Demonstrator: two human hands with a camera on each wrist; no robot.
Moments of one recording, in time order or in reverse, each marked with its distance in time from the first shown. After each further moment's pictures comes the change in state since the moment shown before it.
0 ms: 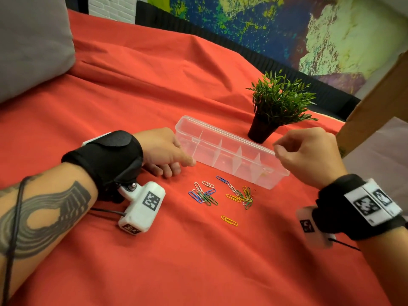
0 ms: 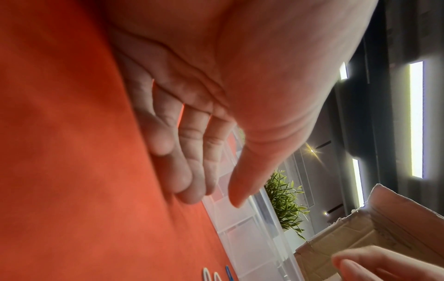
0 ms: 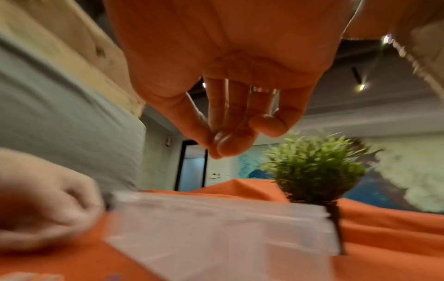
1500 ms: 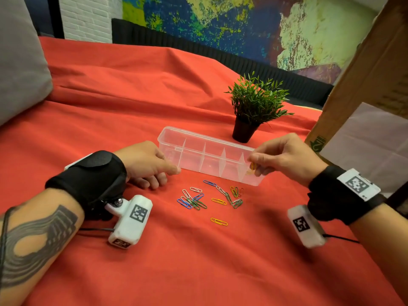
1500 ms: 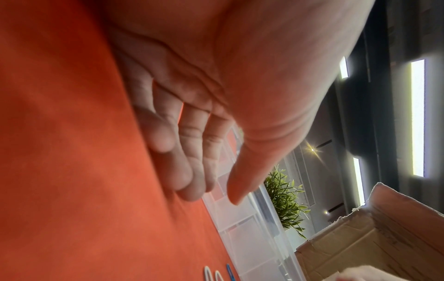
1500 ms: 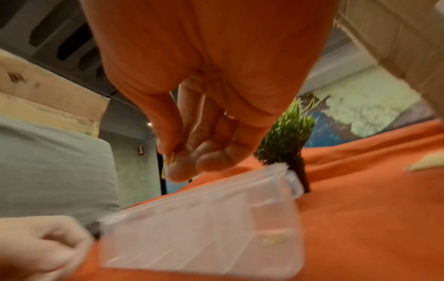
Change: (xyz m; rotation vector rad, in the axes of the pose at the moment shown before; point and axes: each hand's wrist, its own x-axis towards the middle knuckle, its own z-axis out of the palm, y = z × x) left_hand -0.001 0.001 0.001 0.002 0.011 -0.003; right_hand -0.007 0.024 0.003 0.651 -0.364 0.140
